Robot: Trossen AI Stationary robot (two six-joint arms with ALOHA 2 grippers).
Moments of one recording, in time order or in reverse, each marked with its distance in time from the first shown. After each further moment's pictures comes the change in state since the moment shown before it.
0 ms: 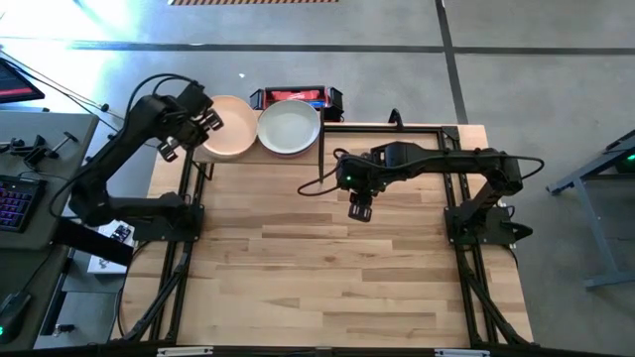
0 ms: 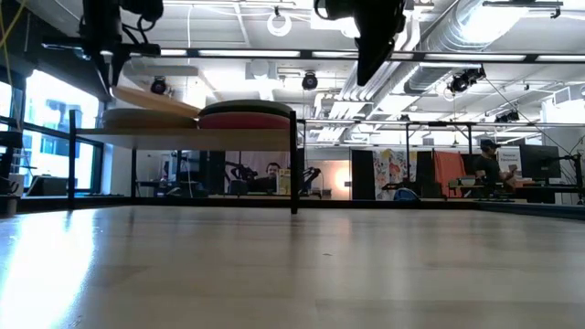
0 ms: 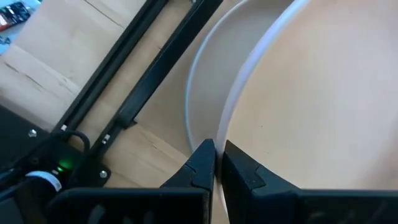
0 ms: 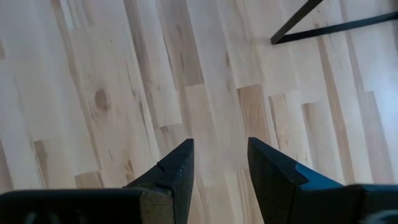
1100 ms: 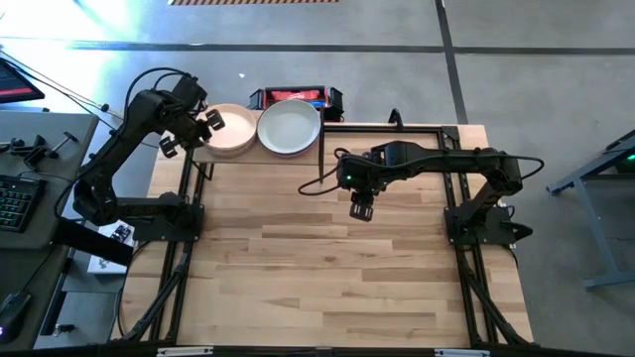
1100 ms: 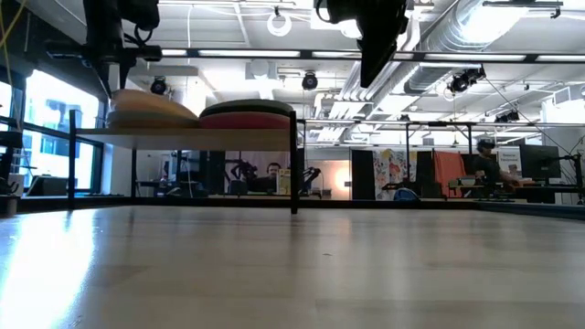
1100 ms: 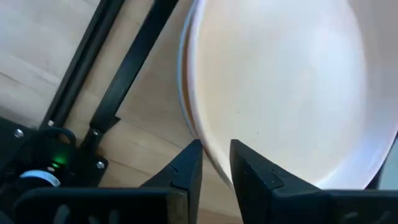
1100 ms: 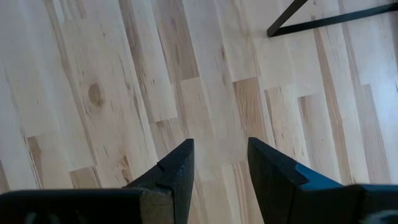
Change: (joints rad) left arm 0.137 0.039 0.000 0.028 0.193 0.219; right arm 0.000 0.001 0.000 -0.024 0.007 0.000
